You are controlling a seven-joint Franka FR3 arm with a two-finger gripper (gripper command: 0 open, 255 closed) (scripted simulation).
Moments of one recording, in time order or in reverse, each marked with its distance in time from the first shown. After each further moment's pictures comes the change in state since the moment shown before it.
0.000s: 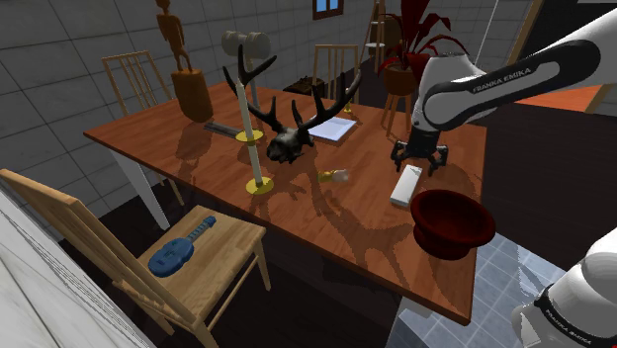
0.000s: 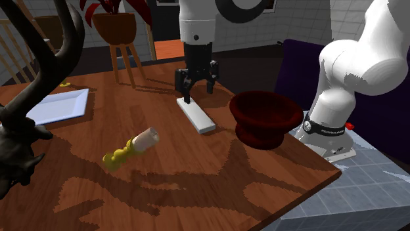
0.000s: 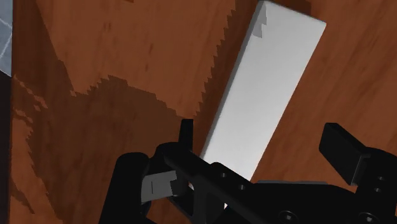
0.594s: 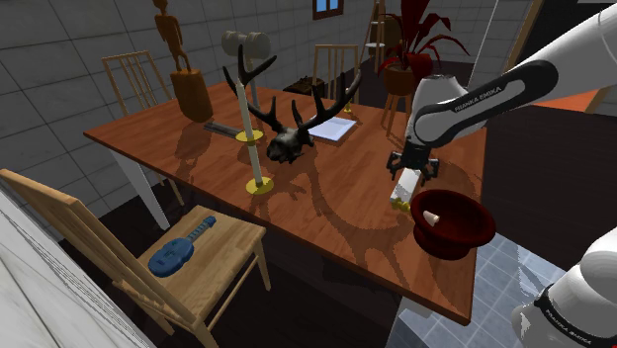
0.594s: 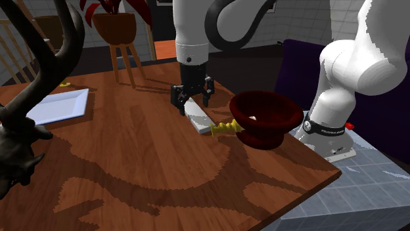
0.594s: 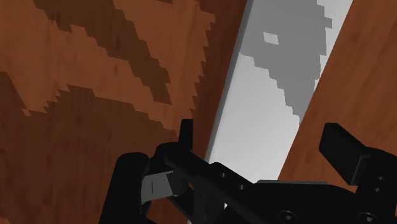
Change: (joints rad) arm -0.021 0.132 0.004 -0.016 -0.012 0.153 0.080
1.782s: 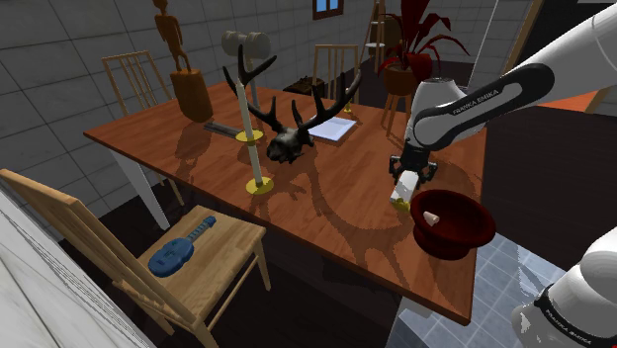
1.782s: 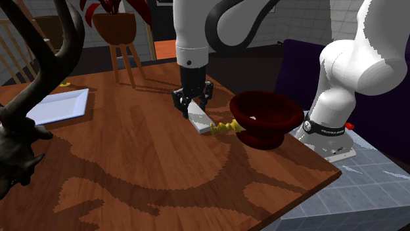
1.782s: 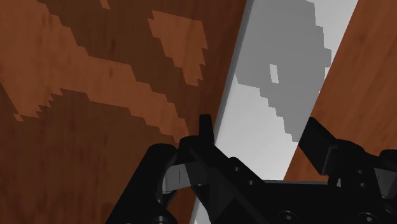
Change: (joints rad) arm 0.001 0.014 0.002 -0.007 -0.001 0.023 0.004
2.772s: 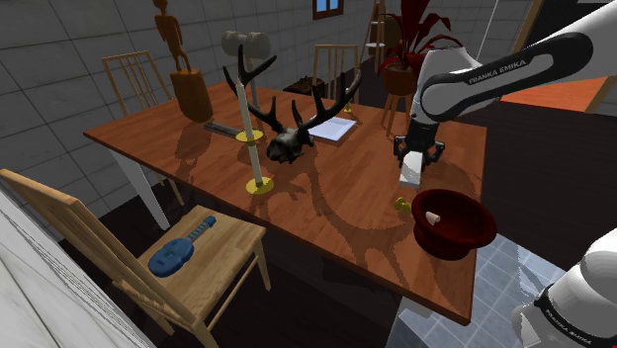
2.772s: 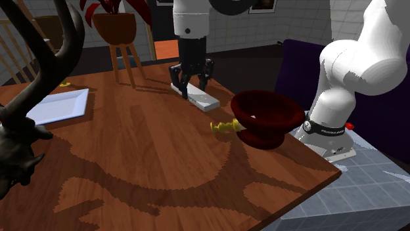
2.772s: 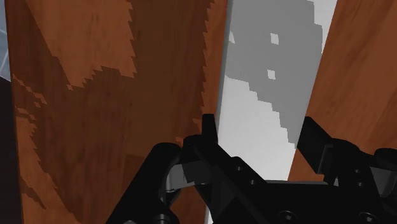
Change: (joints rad) arm 0.001 -0.118 -0.007 0.085 0.012 -0.203 -0.009
